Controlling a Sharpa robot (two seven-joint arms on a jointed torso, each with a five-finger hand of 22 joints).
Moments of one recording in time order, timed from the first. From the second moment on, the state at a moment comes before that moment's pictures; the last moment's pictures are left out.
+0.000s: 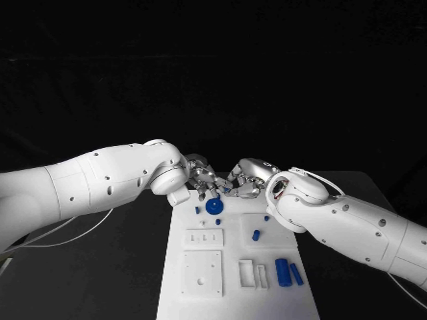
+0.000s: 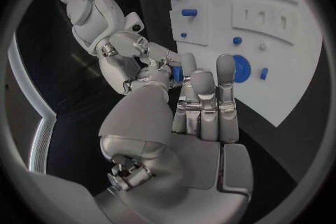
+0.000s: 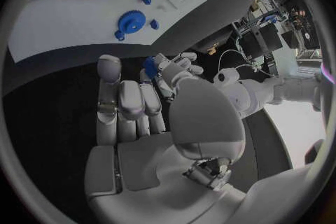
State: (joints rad) left arm 1.47 -0.49 -0.23 1.20 -0.54 0.03 -0.39; left_hand 1.17 0.04 -0.07 0.07 0.26 1.14 0.06 0.07 0.25 1.47 -0.04 0.31 0.28 1.39 -0.10 1.07 0.57 0.04 1.12 -0.12 0.87 0.74; right arm 1.05 -0.57 0.21 1.37 -1.59 -0.21 -0.23; right_hand 1.26 -0.09 0.41 -0.10 0.11 1.18 0.07 0.06 0.09 1.33 -0.01 1.22 1.27 1.46 -0.08 1.13 1.14 0.10 1.47 -0.10 0.47 1.28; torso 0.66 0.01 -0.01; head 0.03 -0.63
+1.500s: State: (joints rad) left arm 1.46 -0.48 -0.23 1.19 -0.49 0.03 -0.43; left_hand 1.15 0.03 0.30 -0.06 0.46 1.16 0.07 0.08 0.32 1.47 -0.06 0.36 0.26 1.39 -0.12 1.11 0.58 0.04 1.13 -0.13 0.84 0.86; right arm 1.05 -0.56 0.20 1.37 -1.63 -0.19 -0.23; right_hand 1.26 -0.10 0.41 -0.10 0.12 1.18 0.06 0.06 0.09 1.33 -0.01 1.22 1.27 1.46 -0.08 1.13 1.14 0.10 1.47 -0.10 0.46 1.29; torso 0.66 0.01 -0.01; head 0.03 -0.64
